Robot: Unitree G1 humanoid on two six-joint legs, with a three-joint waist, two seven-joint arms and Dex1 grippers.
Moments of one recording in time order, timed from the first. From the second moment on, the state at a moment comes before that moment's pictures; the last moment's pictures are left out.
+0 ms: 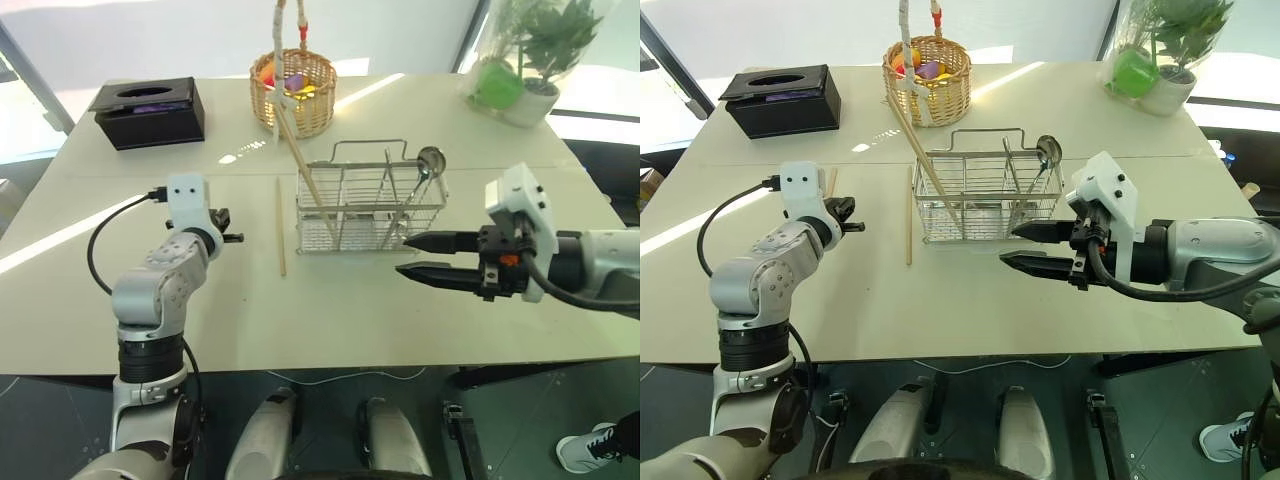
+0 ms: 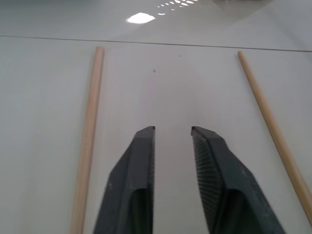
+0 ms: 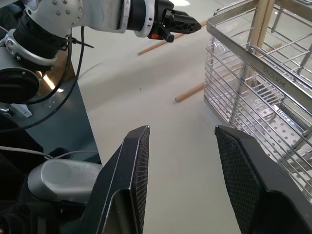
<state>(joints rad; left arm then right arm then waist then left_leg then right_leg) -0.50 0.26 0.22 -0.27 -0.34 1.07 0.09 -0.40 -1.06 -0.24 -0.64 1.16 1.06 0.66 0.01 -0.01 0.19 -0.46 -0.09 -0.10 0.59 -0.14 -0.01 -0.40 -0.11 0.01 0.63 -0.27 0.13</state>
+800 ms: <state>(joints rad) -0.57 0.43 0.22 -0.04 -0.22 1.16 0.01 -0.48 -1.03 -0.18 -0.61 1.14 1.04 0.68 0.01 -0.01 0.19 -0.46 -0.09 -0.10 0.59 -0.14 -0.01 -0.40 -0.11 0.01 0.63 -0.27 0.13</state>
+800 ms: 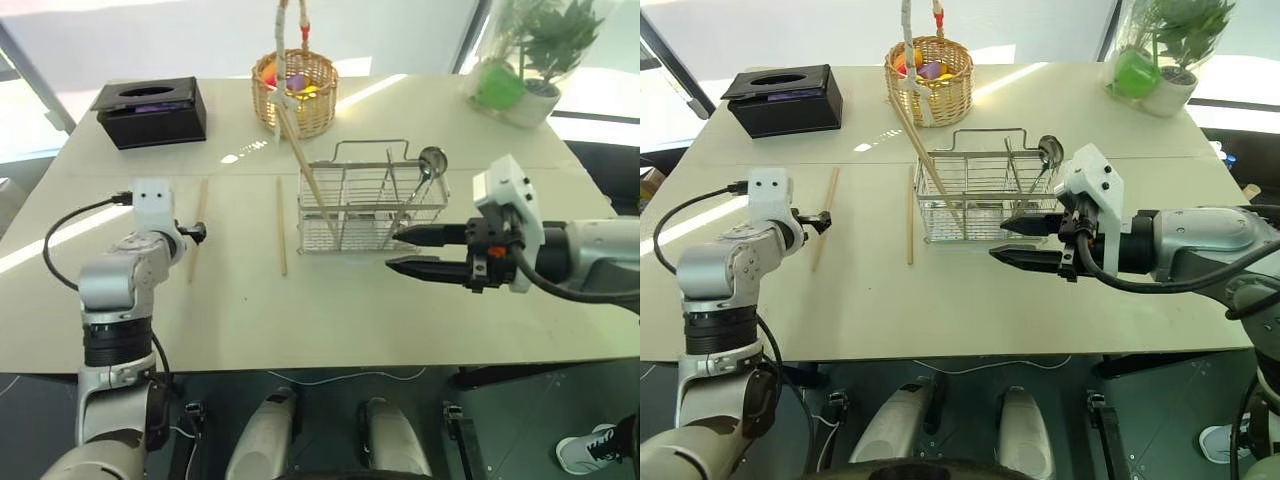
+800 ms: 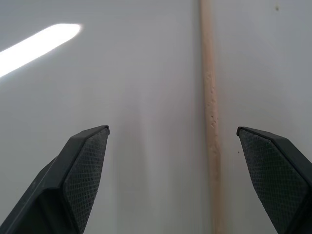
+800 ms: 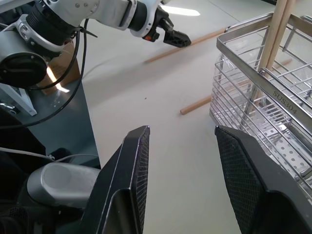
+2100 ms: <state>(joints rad) -0.63 0.40 0.18 0.04 -0.16 1.20 -0.06 -0.51 -1.05 -0.18 -0.63 1.17 1.04 0.63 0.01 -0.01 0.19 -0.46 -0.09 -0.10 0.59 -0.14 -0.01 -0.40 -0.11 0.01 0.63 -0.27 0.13</state>
